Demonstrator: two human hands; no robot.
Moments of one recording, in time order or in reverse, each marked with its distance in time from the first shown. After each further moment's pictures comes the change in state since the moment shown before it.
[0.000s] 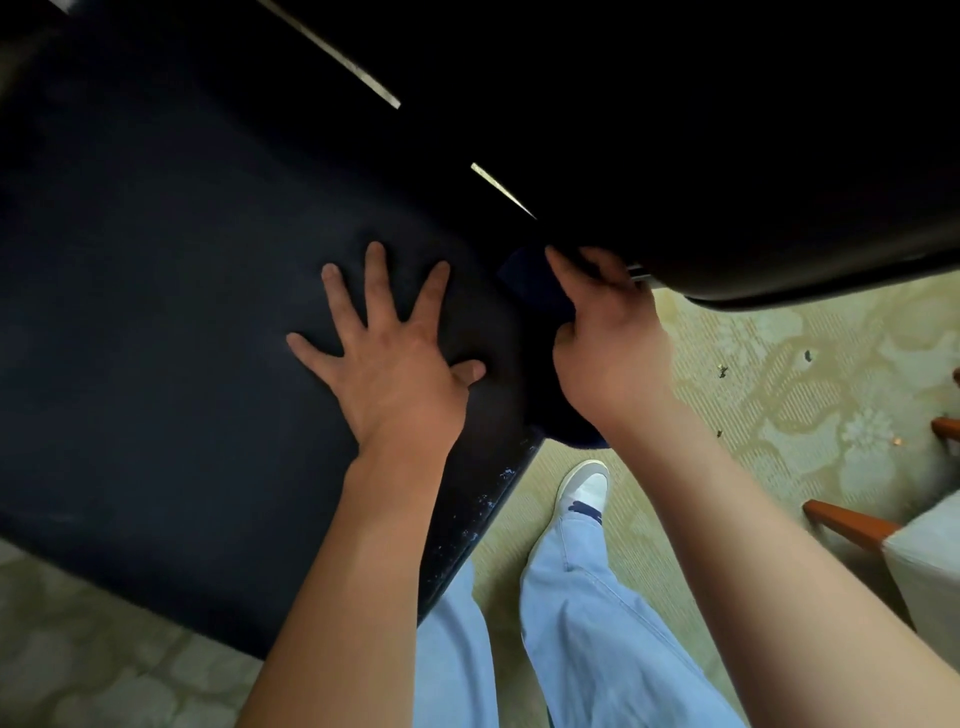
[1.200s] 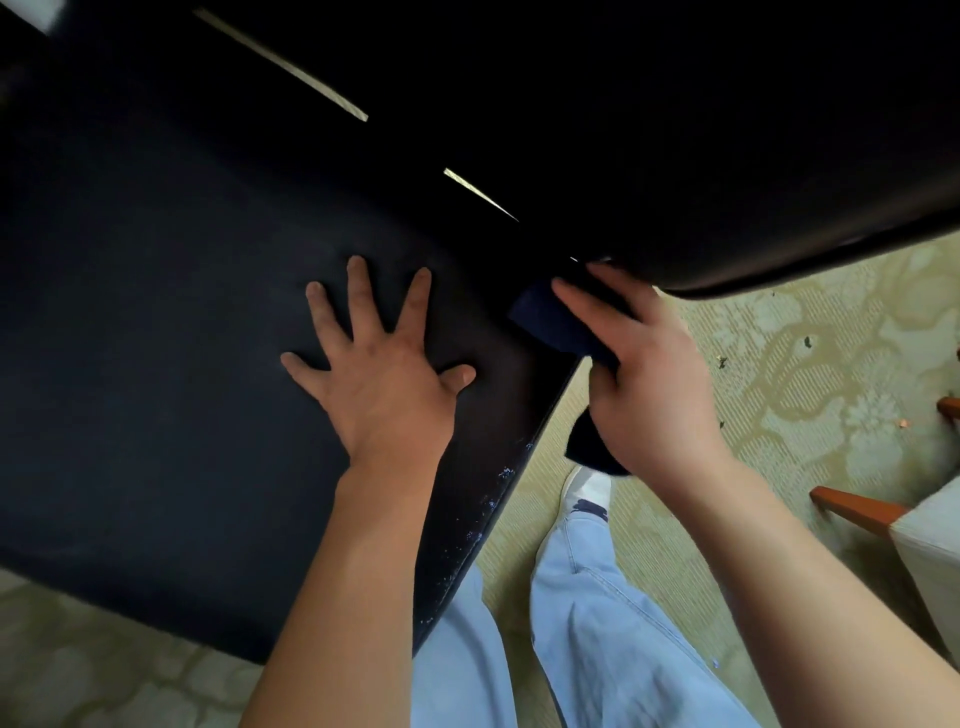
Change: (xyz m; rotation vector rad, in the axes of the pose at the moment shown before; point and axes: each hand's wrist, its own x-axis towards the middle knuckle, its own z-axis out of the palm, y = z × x) left_hand 0.000 0.006 -0.003 0.027 -0.010 -0.008; right_hand -0.032 0.032 -0.020 0.213 0.108 -0.137
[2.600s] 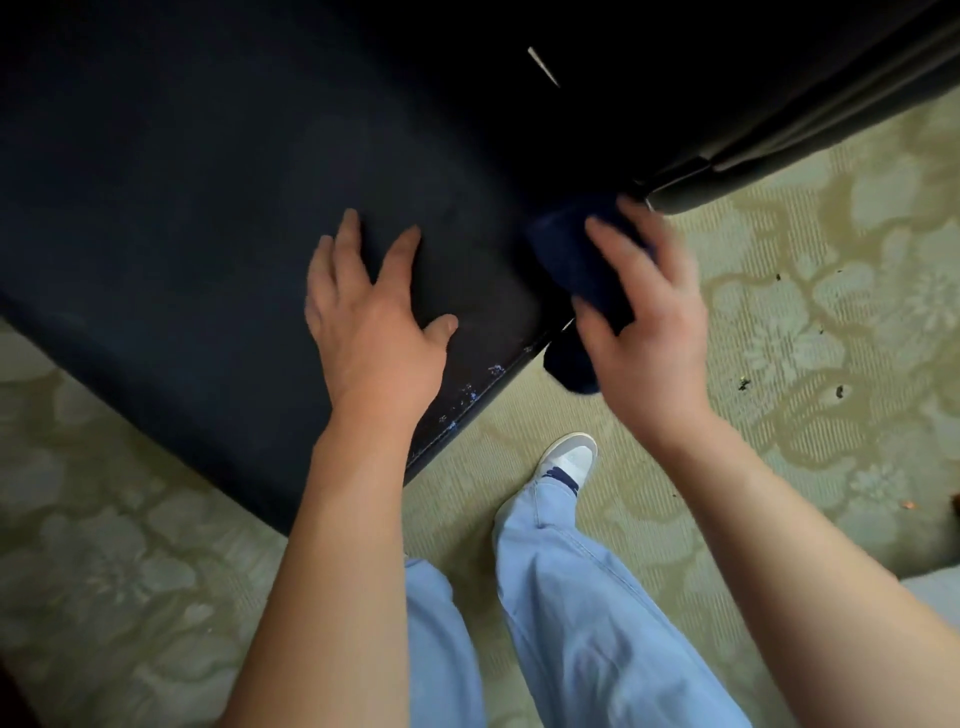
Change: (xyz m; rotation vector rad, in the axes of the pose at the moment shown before) left_hand -0.074 -0.009 0.029 -0.365 0.160 -0.209; right_hand -0.012 0.040 0.021 0.165 0.046 -0.354
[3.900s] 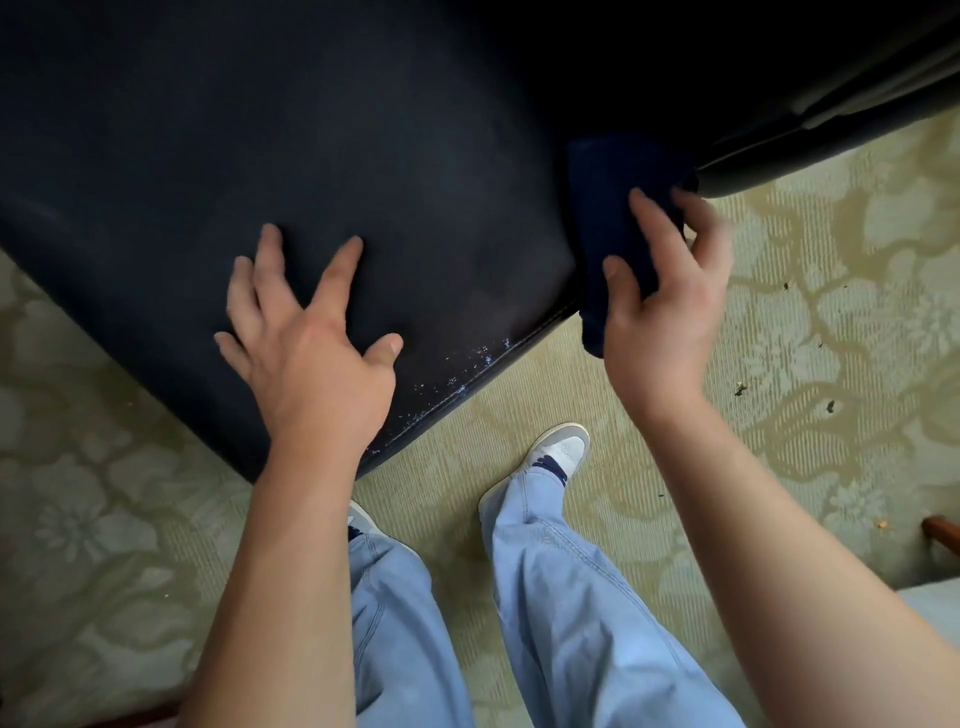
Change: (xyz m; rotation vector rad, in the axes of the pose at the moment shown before) left_hand -0.048 -0.062 0.003 -0.033 0.043 -0.214; right_hand -0.015 0.001 0.031 -0.079 0.096 0.145
